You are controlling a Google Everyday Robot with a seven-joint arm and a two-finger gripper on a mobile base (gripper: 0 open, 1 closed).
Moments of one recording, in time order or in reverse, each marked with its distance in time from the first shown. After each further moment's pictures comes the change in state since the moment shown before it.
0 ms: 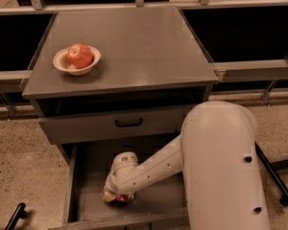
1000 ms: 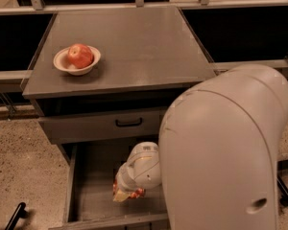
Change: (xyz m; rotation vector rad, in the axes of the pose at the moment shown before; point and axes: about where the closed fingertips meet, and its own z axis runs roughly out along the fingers) arm 0.013 0.004 -0.102 -0.045 -0.061 -0.270
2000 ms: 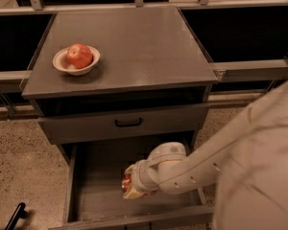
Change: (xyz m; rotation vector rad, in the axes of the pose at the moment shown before) arm 0.006 0.003 -0.075 0.077 -0.088 -0.051
